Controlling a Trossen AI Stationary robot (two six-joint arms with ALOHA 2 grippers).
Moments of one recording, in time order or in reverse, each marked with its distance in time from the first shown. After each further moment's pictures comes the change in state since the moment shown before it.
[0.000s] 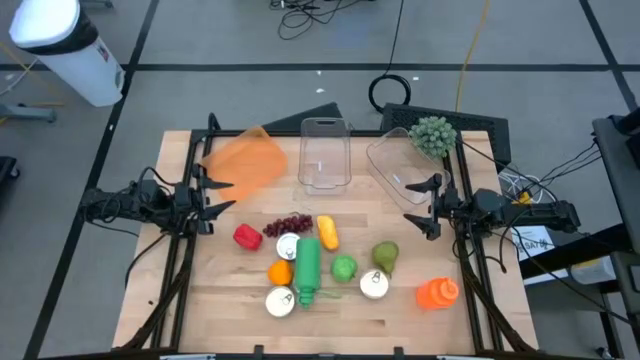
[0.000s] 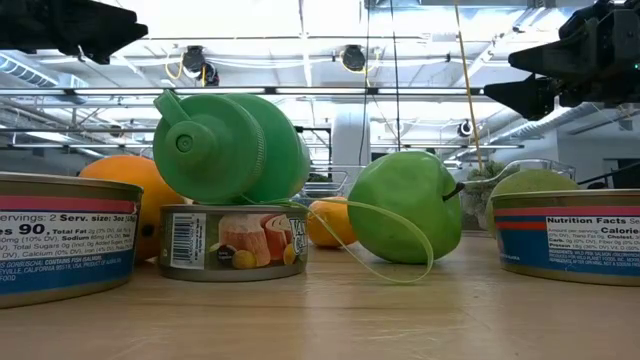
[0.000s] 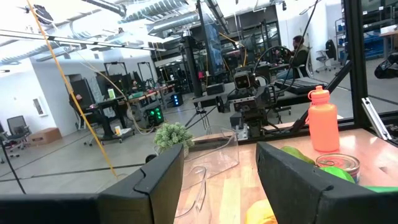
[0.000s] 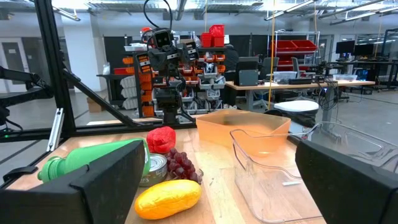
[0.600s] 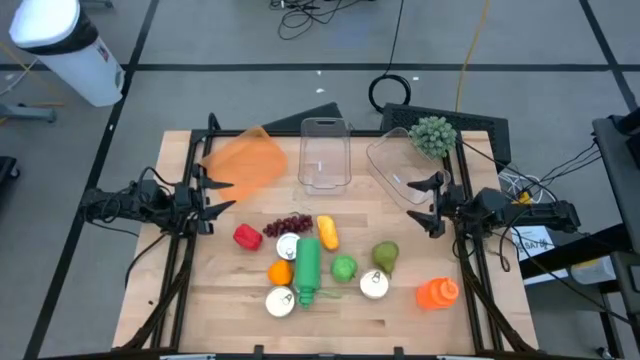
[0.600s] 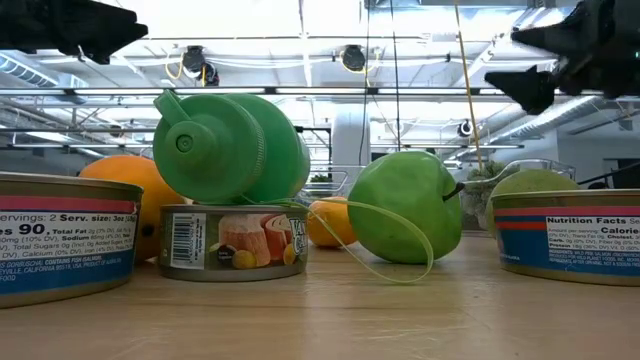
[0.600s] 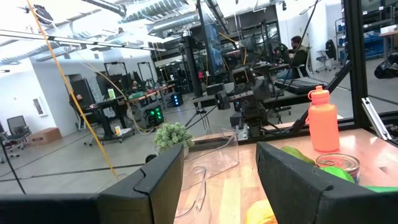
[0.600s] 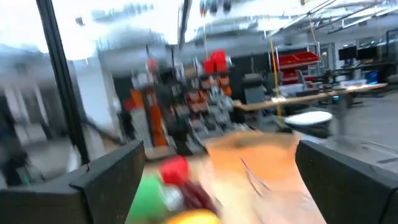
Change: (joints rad) left arm 0.000 0.000 0.000 0.000 0.000 0.000; right arm 0.000 0.000 0.000 0.135 0.000 0.133
